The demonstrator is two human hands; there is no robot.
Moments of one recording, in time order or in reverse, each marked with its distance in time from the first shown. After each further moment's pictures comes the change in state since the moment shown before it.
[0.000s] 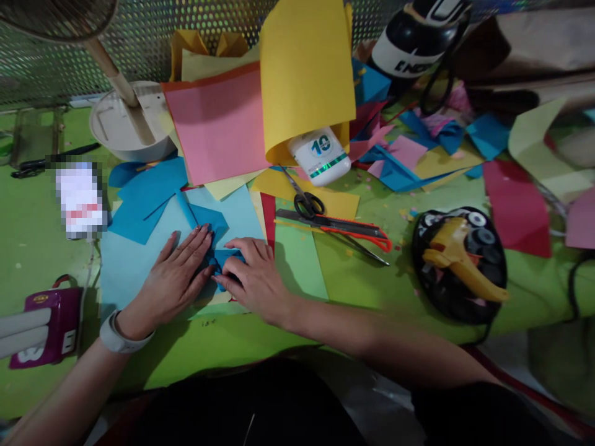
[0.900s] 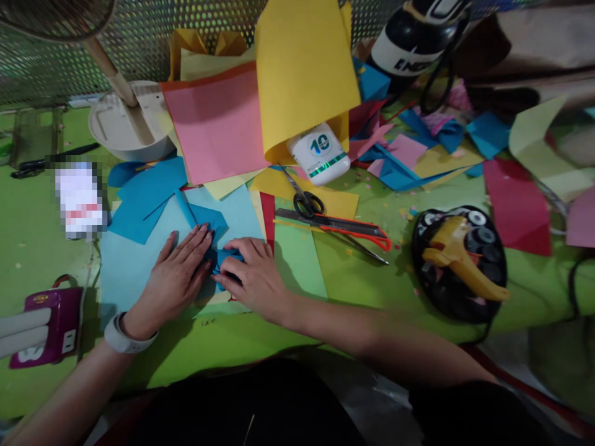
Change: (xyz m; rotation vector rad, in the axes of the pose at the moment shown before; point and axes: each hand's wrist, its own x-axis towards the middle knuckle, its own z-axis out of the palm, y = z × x) left_hand 0.004 0.006 0.005 -0.016 0.069 -0.057; right_hand 0.002 0.001 0.000 -0.004 -0.009 -0.020
